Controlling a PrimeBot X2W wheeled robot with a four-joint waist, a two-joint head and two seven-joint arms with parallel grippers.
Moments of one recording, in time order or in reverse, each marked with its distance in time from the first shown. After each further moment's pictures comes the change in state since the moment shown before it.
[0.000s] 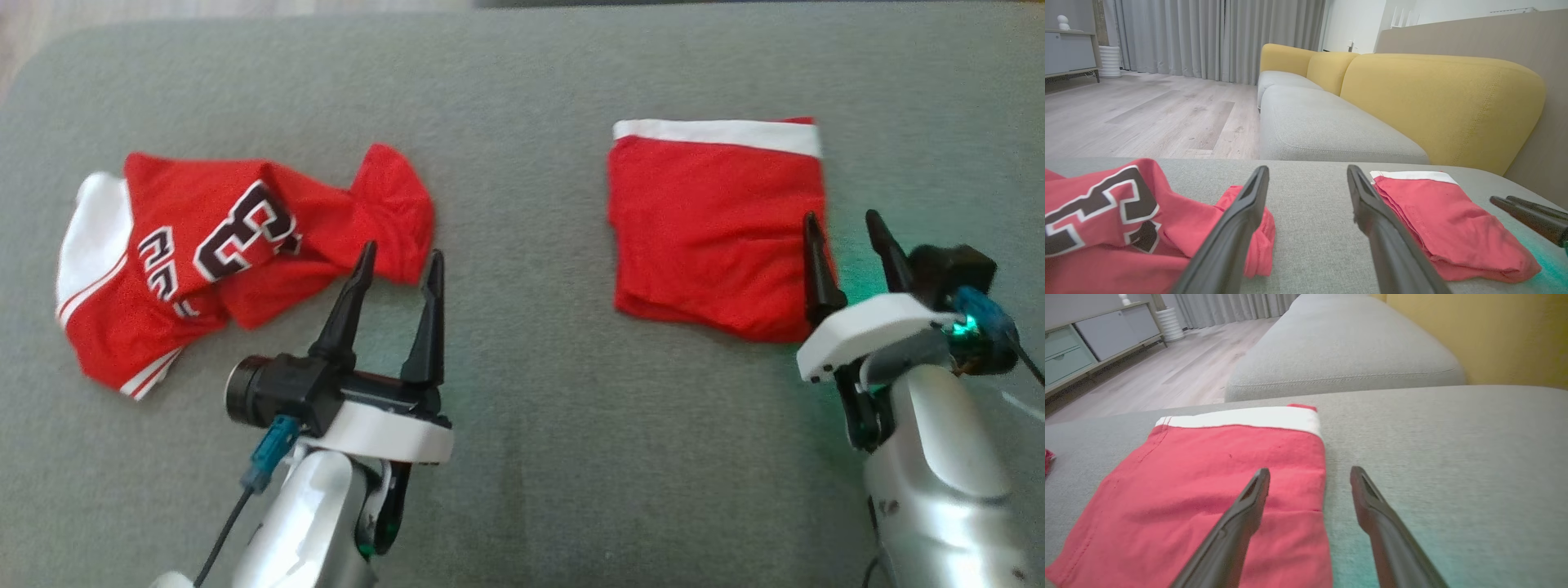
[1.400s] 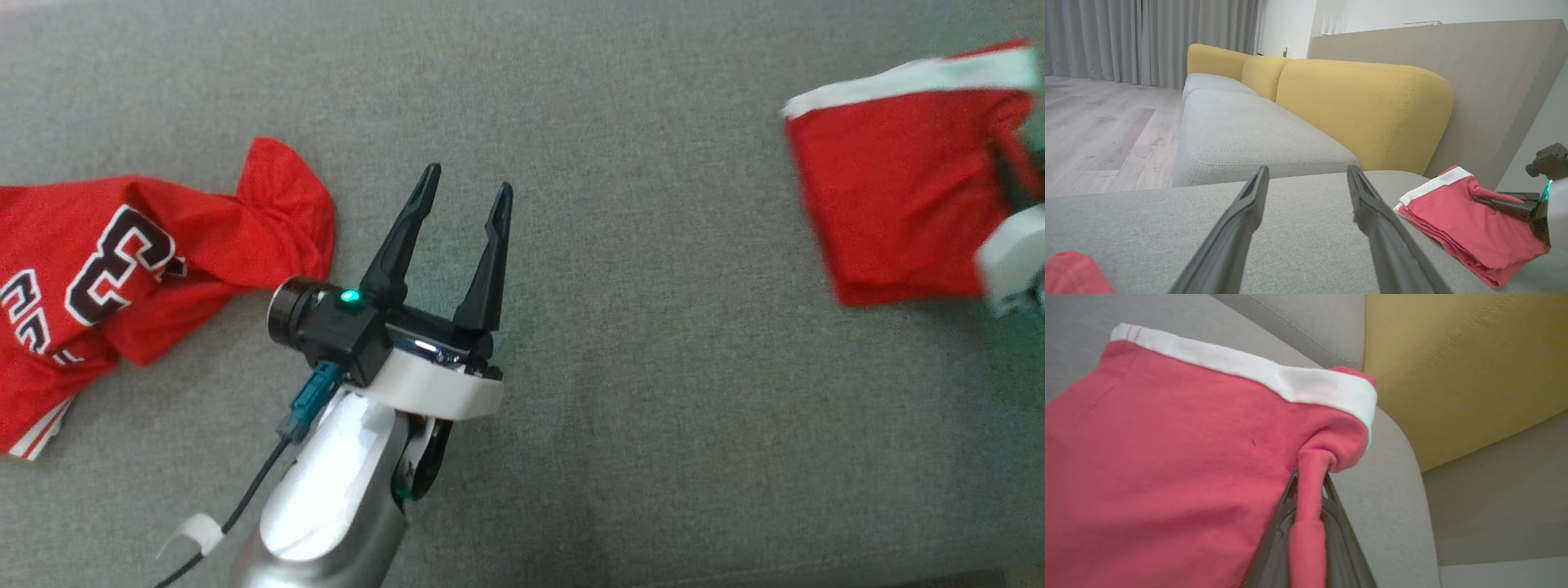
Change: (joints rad) left arm -0.144 0.000 -0.134 -0.035 -0.034 0.018 -0.001; right arm -0.241 -0.439 0.315 0.203 -0.149 0.000 0.028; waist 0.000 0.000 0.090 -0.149
